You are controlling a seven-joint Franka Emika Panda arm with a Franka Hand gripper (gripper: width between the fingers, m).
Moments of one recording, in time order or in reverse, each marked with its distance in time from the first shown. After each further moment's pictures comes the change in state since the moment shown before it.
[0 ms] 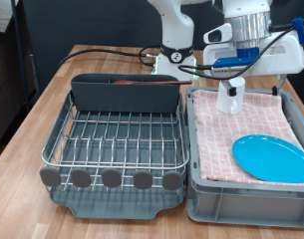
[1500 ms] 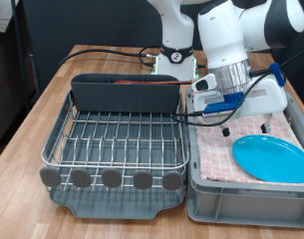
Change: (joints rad) arm -0.038 0.253 0.100 0.083 0.838 0.151 -0.793
